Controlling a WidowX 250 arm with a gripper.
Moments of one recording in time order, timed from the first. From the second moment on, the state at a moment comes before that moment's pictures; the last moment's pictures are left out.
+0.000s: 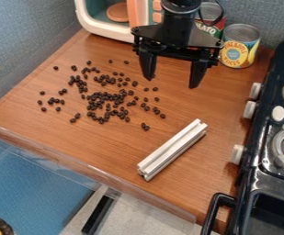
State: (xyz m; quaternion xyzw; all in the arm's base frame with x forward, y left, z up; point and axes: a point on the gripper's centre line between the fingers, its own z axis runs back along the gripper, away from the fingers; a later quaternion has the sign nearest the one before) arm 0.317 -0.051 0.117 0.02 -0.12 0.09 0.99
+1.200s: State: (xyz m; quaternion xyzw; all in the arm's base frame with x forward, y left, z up) arm 0.323 -0.067 0.069 -0.01 -0.12 0.00 0.99
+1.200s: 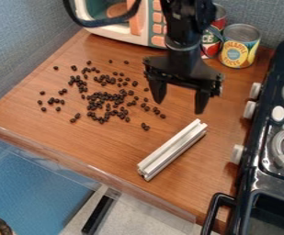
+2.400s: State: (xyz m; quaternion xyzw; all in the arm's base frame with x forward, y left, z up) arm 0.297 -0.065 0.039 0.03 -0.11 -0.06 0.99
